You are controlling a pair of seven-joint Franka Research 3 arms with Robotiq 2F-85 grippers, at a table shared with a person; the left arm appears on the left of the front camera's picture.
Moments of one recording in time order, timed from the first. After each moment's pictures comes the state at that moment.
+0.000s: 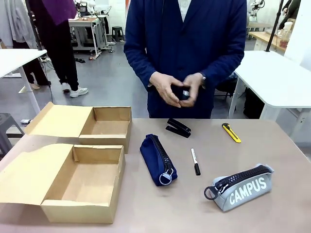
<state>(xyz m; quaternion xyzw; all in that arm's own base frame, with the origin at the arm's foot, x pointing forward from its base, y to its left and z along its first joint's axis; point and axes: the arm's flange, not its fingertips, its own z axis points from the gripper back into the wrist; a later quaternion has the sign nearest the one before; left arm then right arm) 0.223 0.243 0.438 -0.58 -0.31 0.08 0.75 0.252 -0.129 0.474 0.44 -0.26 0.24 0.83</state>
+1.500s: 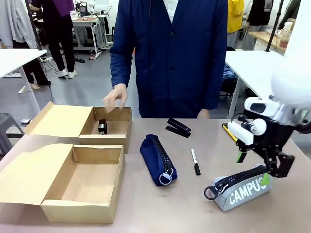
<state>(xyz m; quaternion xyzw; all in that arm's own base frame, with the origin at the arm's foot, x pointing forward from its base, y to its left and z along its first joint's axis) 0.223 0.244 0.437 -0.58 -0.31 0.08 0.75 0.338 0.120 0.404 0.13 -0.04 0.80 0.59</state>
